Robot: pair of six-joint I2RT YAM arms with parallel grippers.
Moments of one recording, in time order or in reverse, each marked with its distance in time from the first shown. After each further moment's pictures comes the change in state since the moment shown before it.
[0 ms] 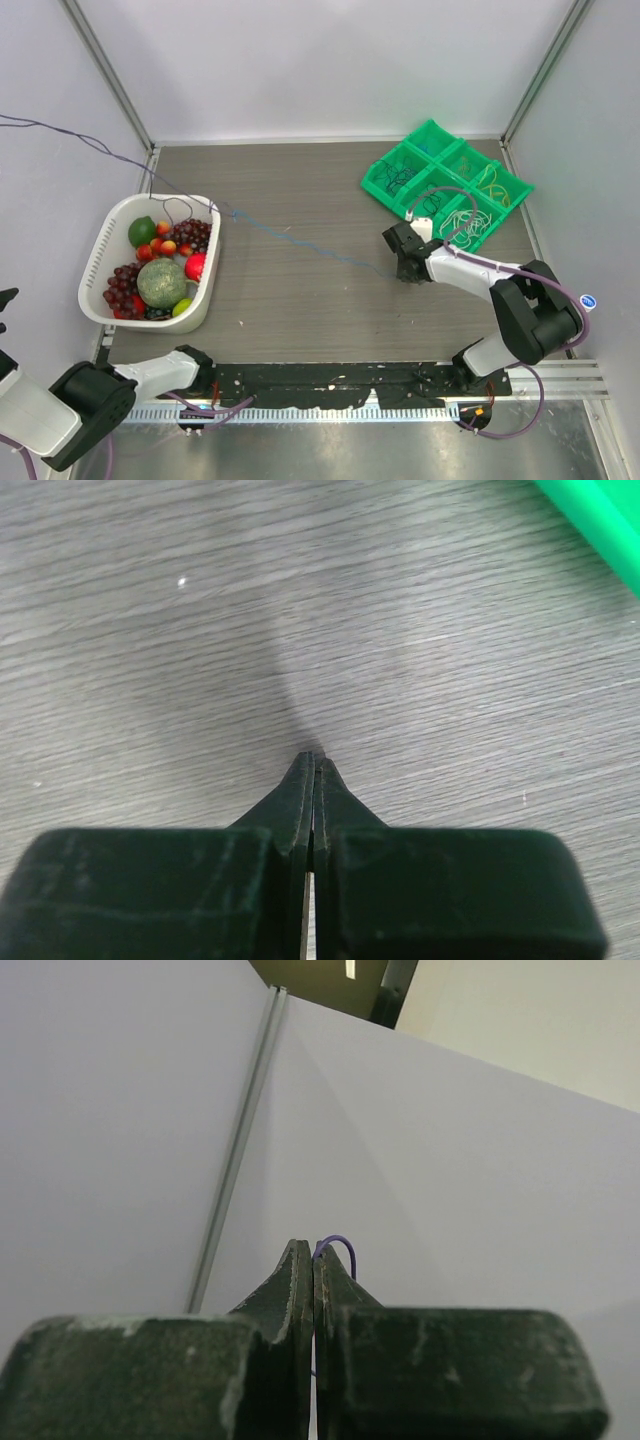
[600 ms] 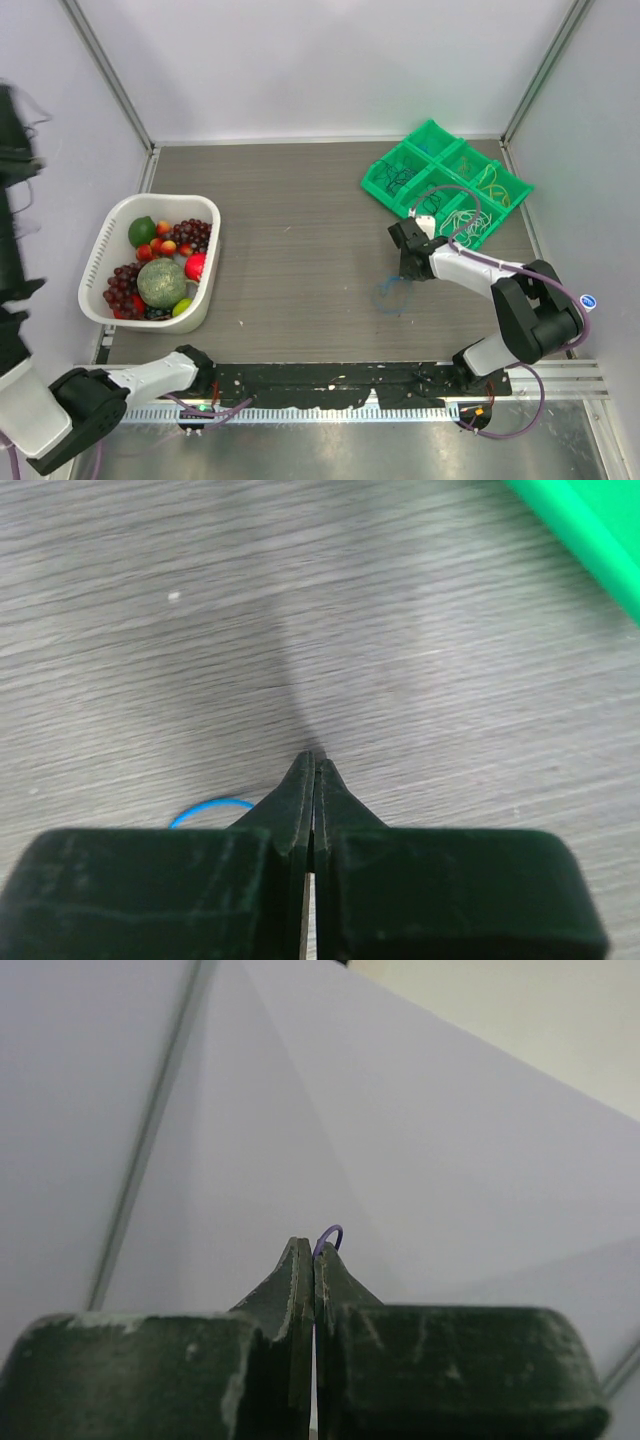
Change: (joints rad) left arm -0.077 -0.074 -0.175 0.072 -0.050 -0.105; right arm -0.047 -0.006 -0.002 0.002 -0.025 -0.024
